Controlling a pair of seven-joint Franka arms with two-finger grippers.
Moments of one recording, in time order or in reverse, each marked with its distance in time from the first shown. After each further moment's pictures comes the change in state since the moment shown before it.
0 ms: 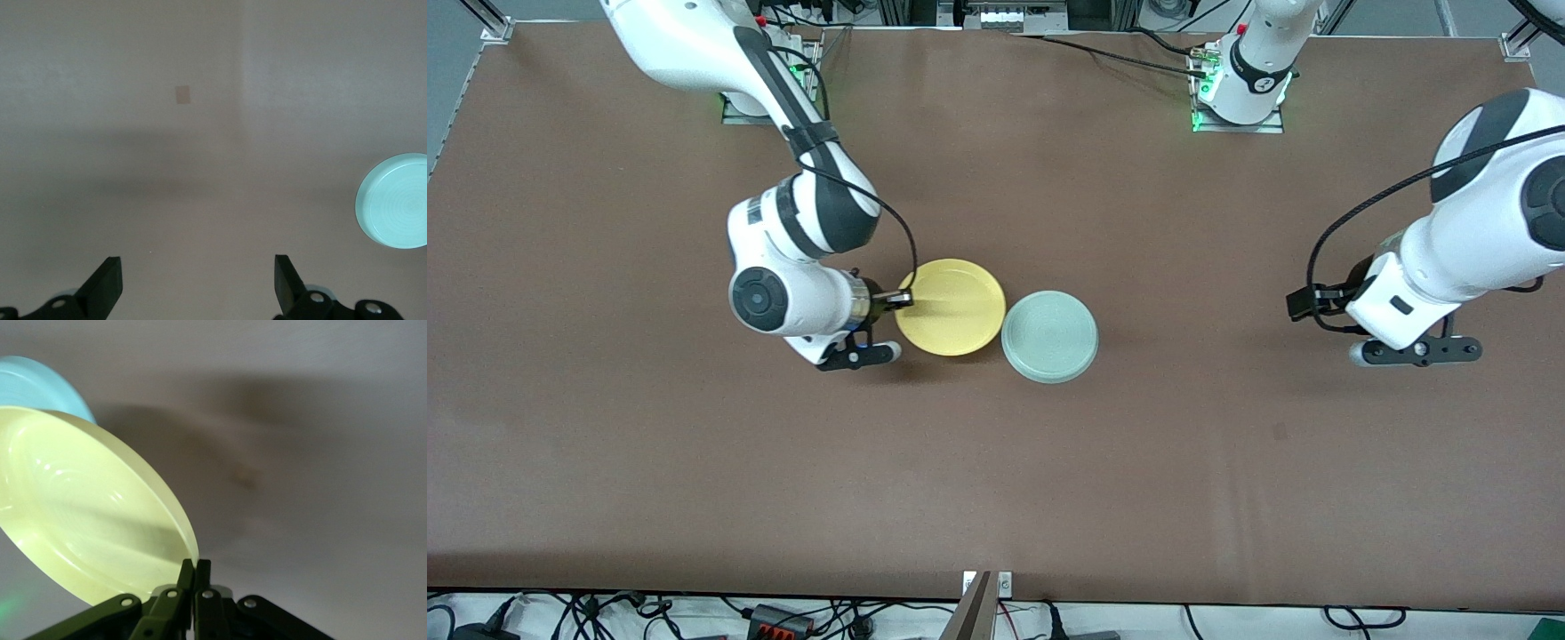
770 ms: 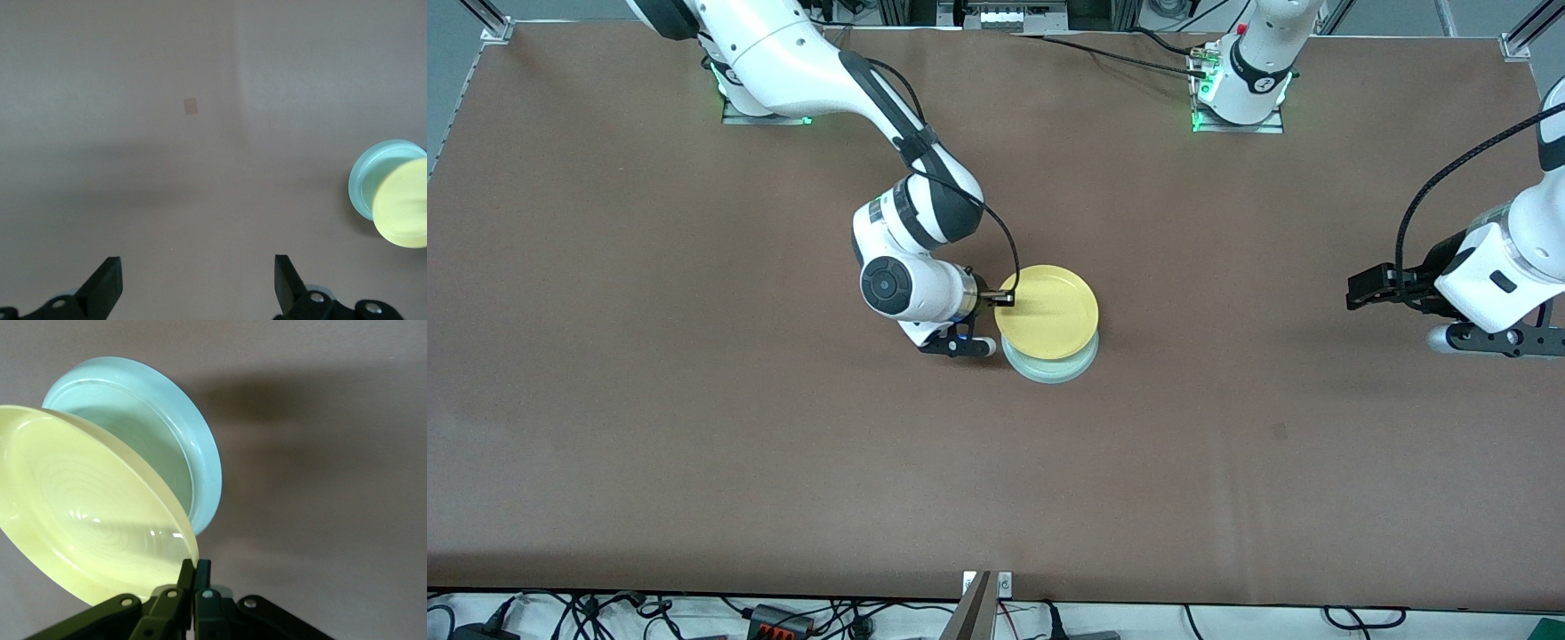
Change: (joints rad) left arm -0.027 -0.049 0.082 0.151 -0.106 -0.100 0.194; right arm 0.176 0.201 0.000 0.165 0.121 0.176 0.245
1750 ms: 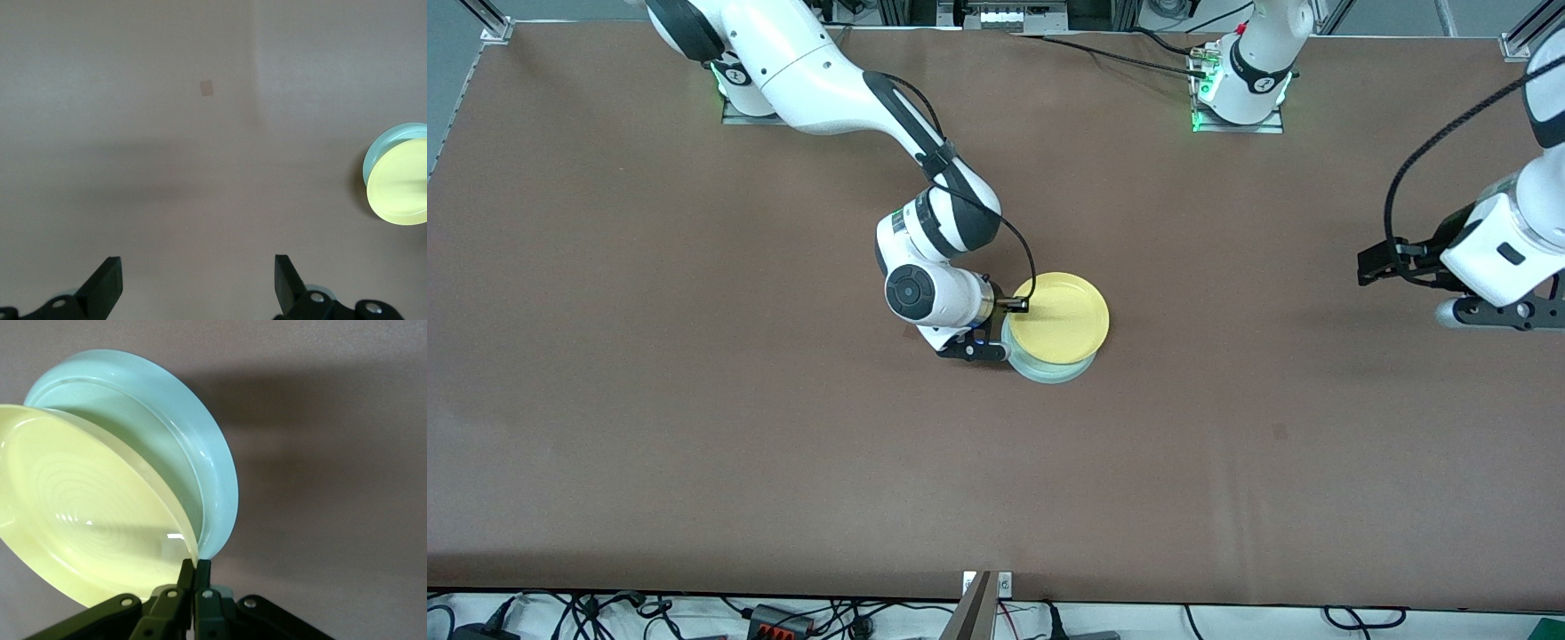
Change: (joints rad) left arm -0.686 -0.346 0.948 -0.095 -0.353 0.039 0.223; right arm 0.027 0.081 -0.002 0.068 0.006 0.022 0.005
